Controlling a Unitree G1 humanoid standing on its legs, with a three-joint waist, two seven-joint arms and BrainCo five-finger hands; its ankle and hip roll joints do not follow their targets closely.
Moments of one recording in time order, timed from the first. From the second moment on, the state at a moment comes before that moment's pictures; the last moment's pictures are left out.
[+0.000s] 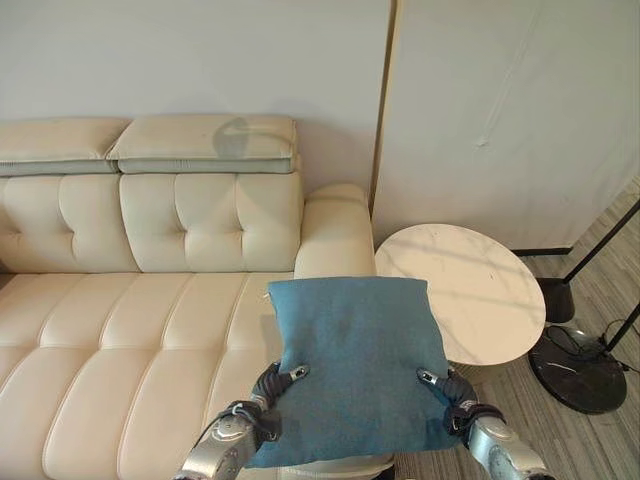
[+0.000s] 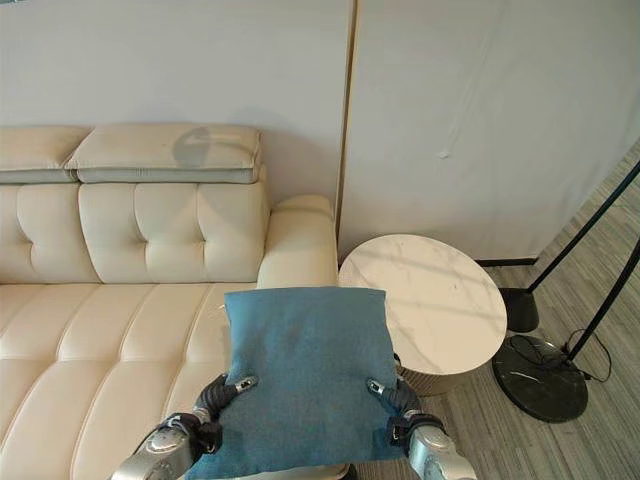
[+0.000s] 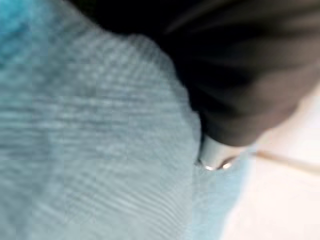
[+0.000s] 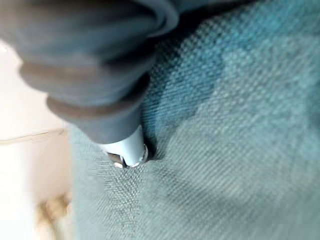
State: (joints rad) left arm 0.14 0.42 -0.41 0.25 -0.65 0.00 0.04; right arm 0.09 -0.38 0.35 0.44 0.67 -0.04 0.00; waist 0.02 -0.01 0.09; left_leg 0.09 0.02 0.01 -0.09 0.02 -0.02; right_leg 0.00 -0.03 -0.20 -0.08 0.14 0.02
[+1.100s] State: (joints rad) left arm 0.37 0.44 -0.13 -0.16 -0.61 -0.02 0.06; right arm 0.25 -0.53 0.27 -0.19 0.57 -0.03 0.11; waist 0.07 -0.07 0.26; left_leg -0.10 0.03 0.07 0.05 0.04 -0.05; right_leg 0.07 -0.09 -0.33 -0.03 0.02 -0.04
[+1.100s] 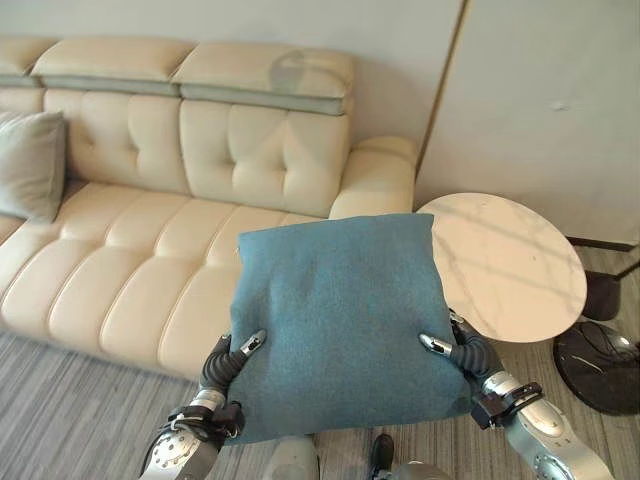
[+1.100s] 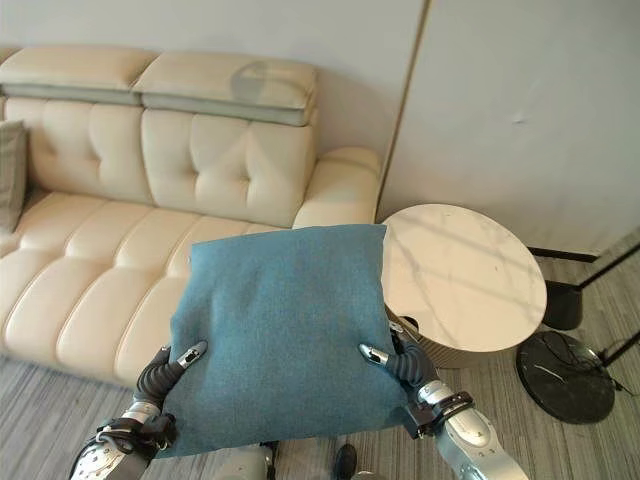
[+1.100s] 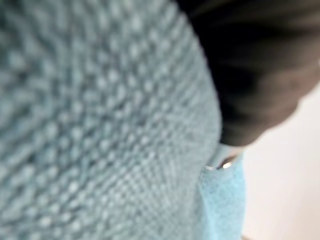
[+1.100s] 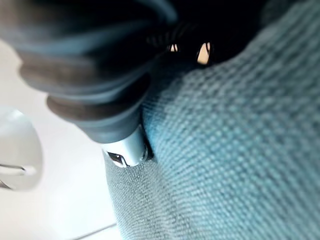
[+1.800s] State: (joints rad) left arm 0.31 0.46 -0.10 -0.06 -0.58 -0.04 0.08; right arm 0.21 -0.40 0.29 -0.10 0.53 -0.04 0.06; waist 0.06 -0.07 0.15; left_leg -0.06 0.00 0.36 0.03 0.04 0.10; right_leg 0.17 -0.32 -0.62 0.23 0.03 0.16
